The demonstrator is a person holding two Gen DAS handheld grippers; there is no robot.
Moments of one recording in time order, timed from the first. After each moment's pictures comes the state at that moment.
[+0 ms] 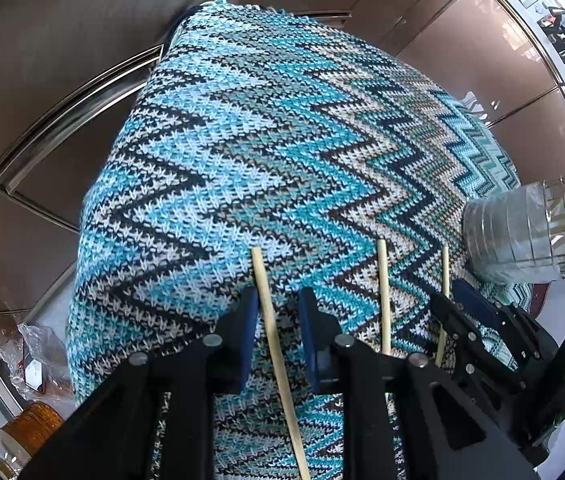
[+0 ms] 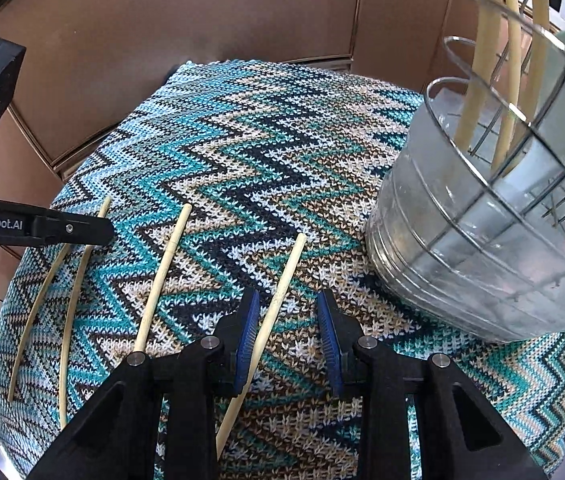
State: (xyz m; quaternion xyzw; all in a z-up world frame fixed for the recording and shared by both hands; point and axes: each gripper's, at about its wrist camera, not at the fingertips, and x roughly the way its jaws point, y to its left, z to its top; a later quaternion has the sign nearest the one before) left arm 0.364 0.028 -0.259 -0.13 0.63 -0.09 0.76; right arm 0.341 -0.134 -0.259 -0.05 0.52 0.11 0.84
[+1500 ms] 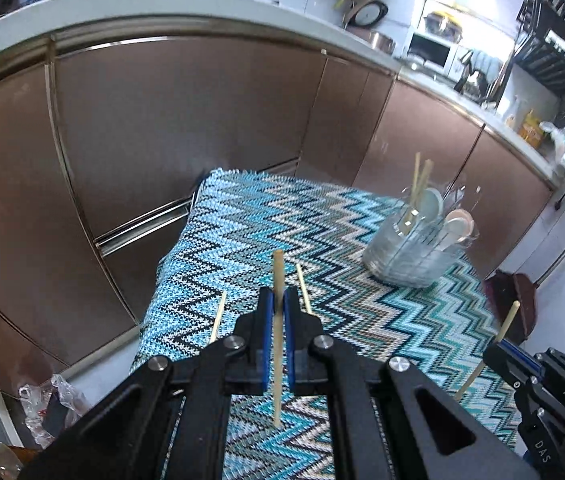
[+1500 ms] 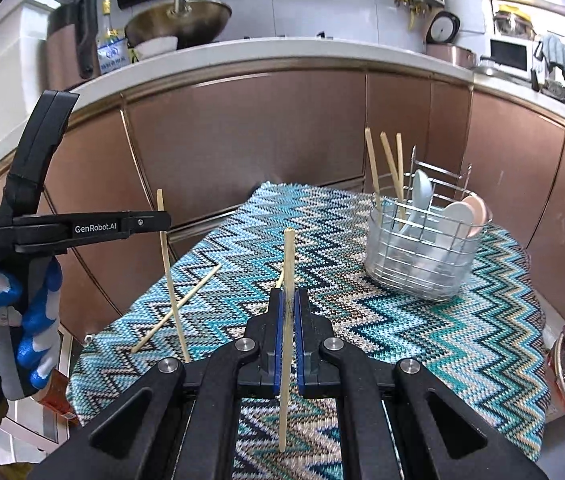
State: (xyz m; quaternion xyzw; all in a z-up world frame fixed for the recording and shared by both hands) left arm 0.176 0.022 -0.103 -0.09 0.38 -0.07 0.92; right arm 0.127 -0.157 -0.112 -0.01 0.33 0.16 0.93
